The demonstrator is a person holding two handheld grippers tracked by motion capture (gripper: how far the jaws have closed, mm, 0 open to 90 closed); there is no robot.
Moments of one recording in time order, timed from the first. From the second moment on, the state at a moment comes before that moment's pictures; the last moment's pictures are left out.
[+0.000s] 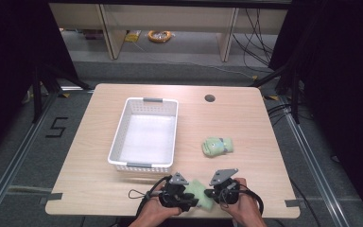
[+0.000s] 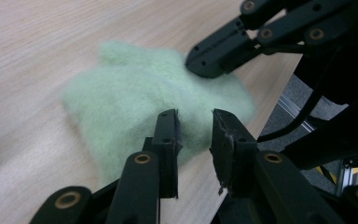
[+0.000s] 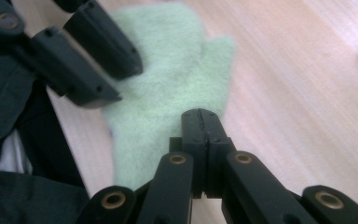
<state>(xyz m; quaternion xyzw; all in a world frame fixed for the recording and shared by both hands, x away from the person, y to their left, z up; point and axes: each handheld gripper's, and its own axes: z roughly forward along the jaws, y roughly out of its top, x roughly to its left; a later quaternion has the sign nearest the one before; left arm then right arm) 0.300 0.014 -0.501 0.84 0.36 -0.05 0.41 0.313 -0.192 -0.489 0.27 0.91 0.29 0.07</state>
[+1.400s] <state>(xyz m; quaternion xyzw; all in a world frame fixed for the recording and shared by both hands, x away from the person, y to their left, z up) 0.300 0.059 -0.480 0.81 0.38 -0.01 0.44 0.349 -0.222 -0.465 0.31 0.88 0.34 0.10</state>
